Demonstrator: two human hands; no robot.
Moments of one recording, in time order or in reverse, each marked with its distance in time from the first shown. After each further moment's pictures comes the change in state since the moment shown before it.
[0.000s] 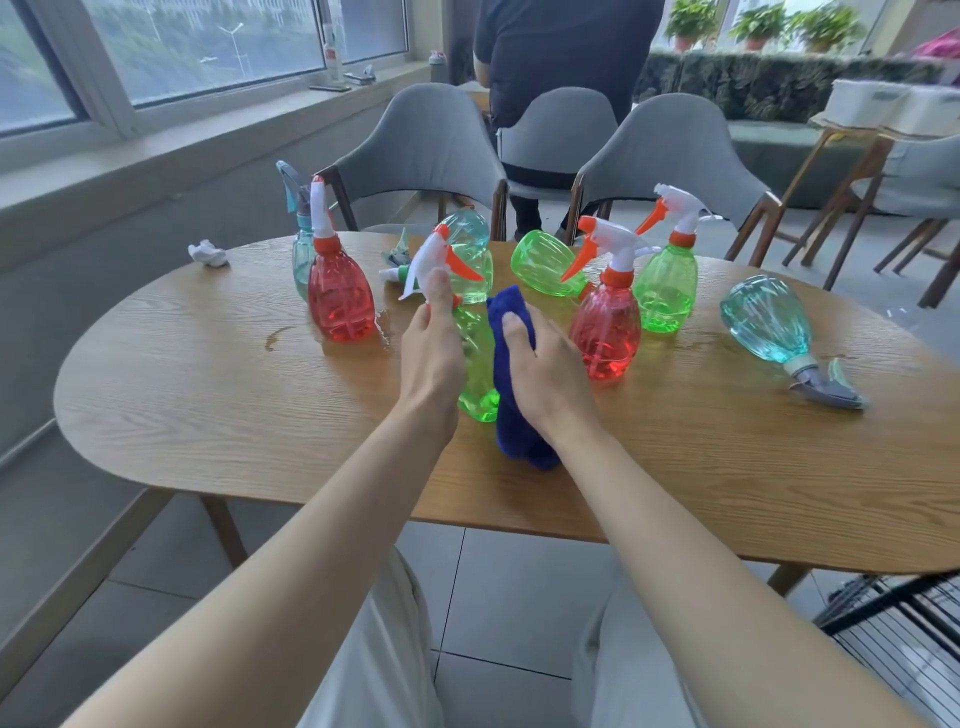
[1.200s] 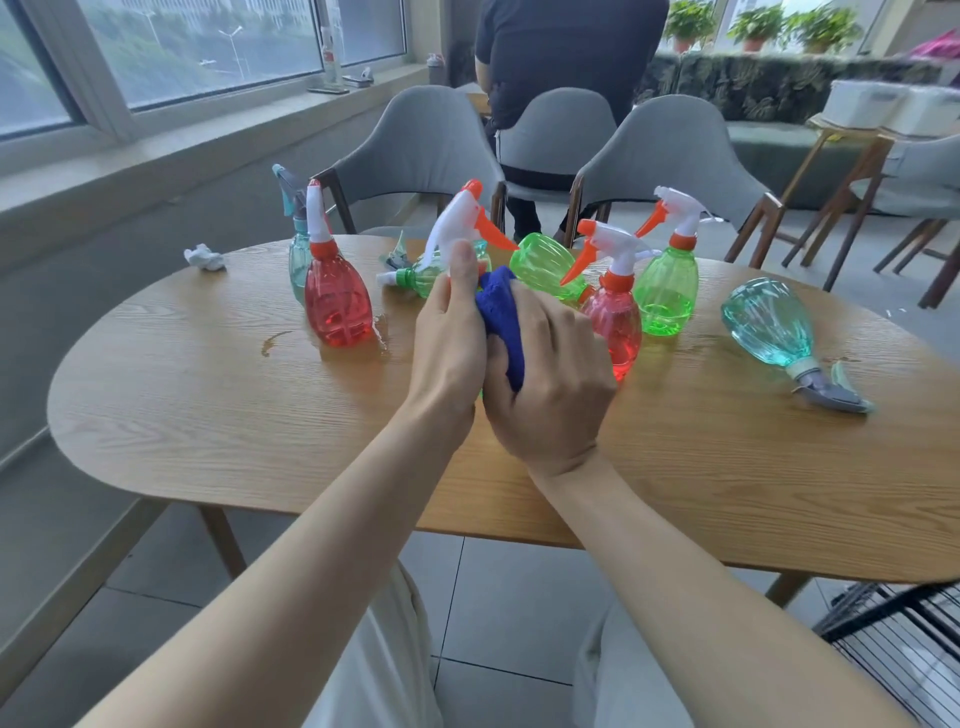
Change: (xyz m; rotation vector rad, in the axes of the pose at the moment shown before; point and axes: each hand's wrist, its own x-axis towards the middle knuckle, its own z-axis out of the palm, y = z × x) left_hand -0.018 0.022 0.013 -0.059 -0.116 0.103; right_hand -0.018 -0.009 0.008 -0.376 0.701 -0.642
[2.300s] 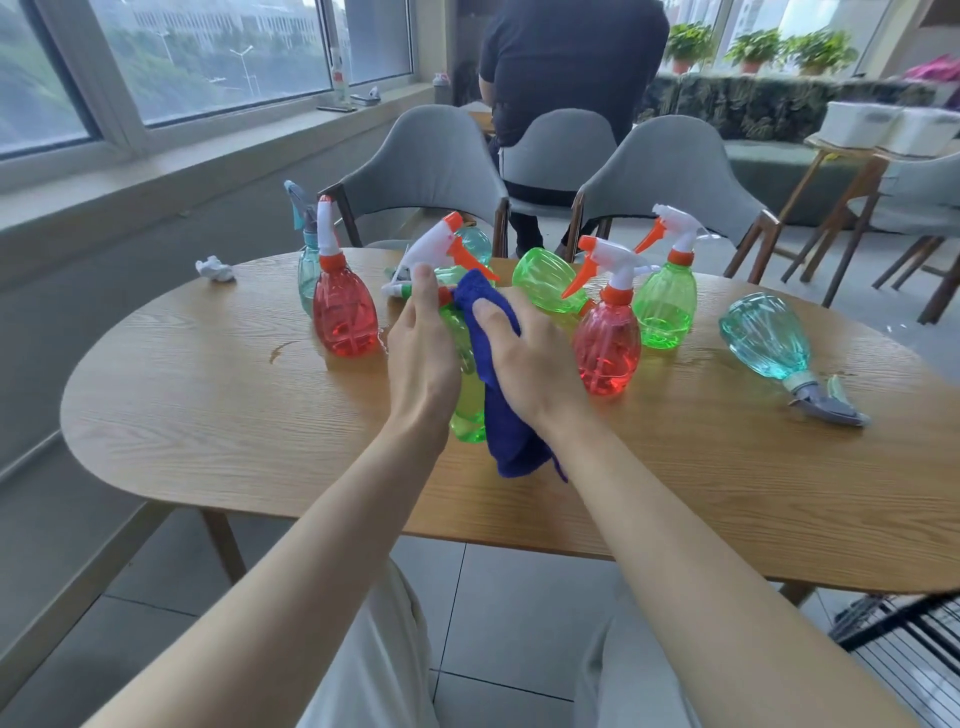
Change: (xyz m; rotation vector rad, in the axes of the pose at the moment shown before) left_hand 0.002 -0.002 -0.020 0.095 0.217 0.016; right_hand 0.048 -0.013 -0.005 0.602 -0.687 0.591
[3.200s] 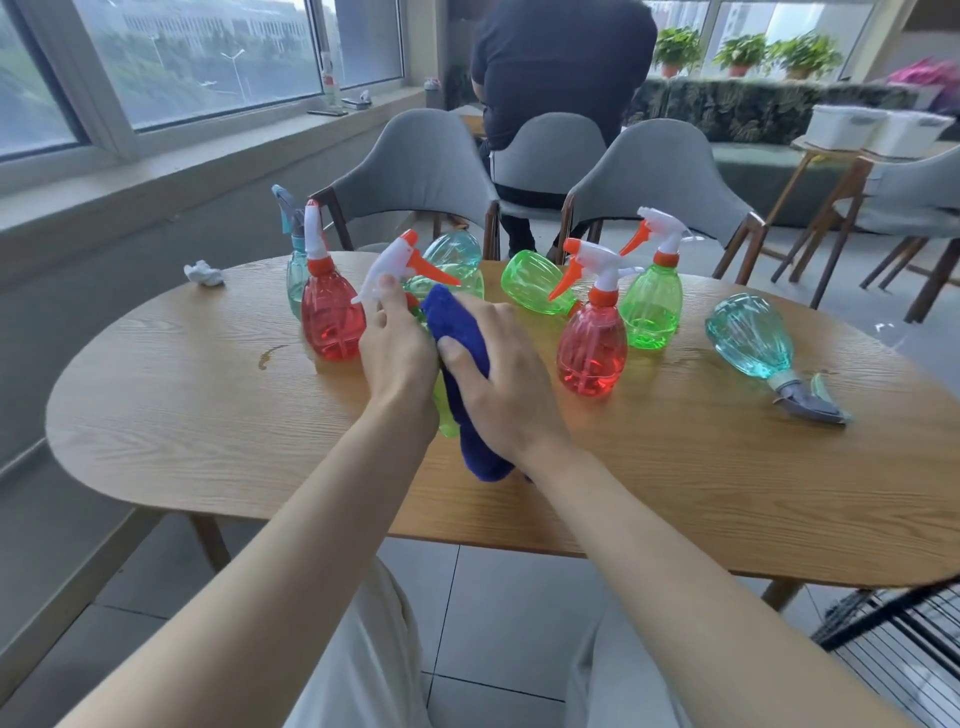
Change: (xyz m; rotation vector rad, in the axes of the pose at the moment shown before) left_hand 0.022 -0.001 0.003 -0.093 0.154 -0.149; right_hand -0.018 0.014 0.009 -0.133 0.016 -0.214
